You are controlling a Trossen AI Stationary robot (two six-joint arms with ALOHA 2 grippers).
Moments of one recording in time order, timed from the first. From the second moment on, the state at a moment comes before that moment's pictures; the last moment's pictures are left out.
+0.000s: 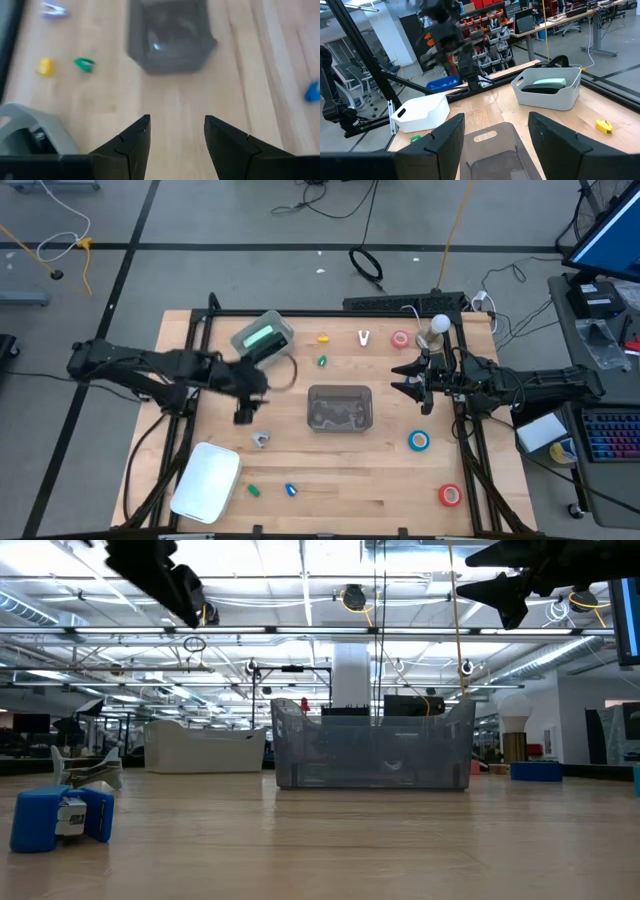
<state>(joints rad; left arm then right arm) -0.11 1.13 1.00 -0.78 -0.11 0.02 0.01 0.51 0.39 0.08 0.13 0.32</state>
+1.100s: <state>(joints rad) -0.57 1.47 1.00 -0.53 -0.09 -0.06 0.01 0.51 0.39 0.07 0.13 0.32</state>
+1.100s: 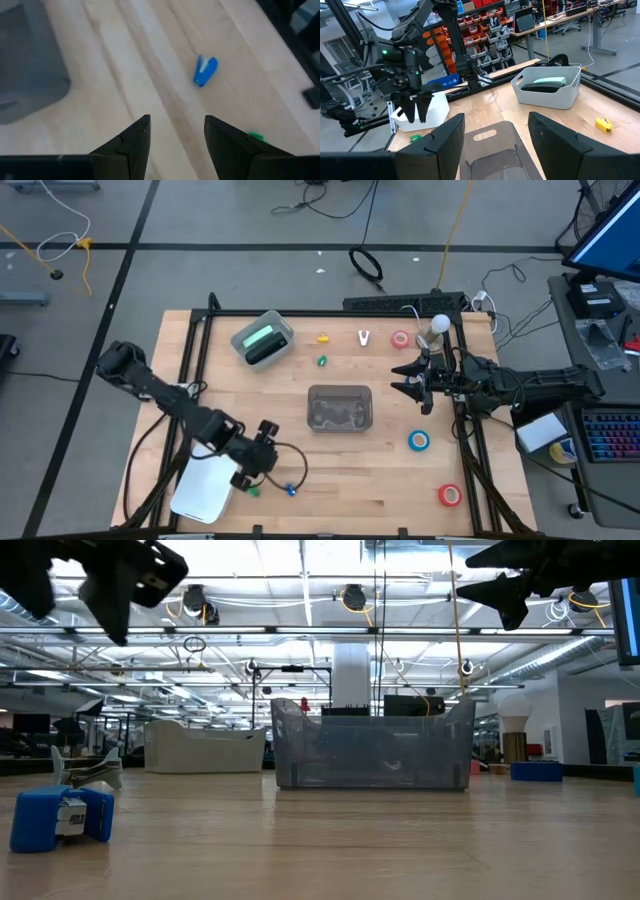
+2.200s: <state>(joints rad) -0.68 1.68 1.00 -0.48 0.17 -0.03 0.02 0.51 0.39 0.07 0.13 0.32</state>
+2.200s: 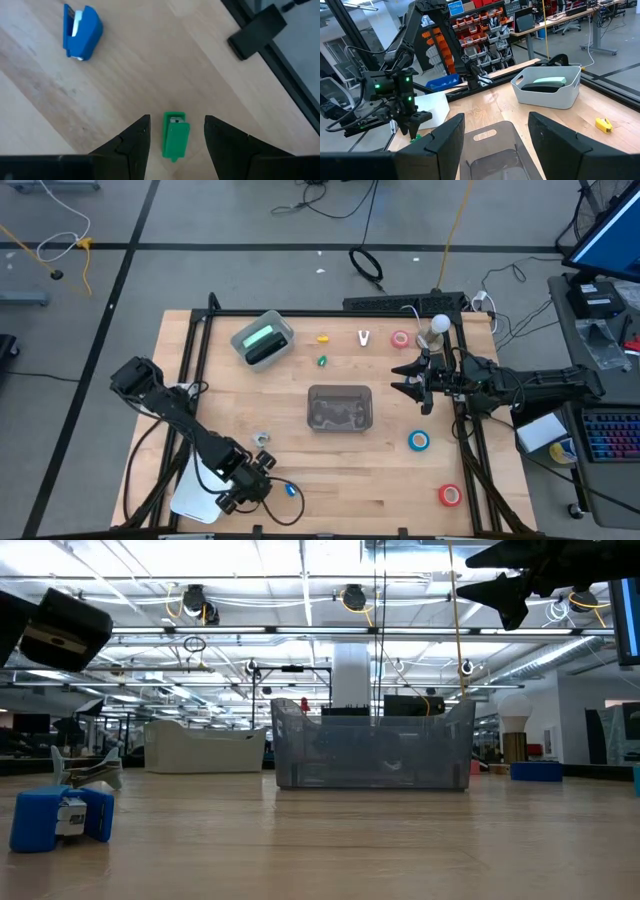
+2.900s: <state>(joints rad) -0.62 1.73 1.00 -0.52 0.23 0.06 0.02 0.51 0.39 0.07 0.13 0.32</state>
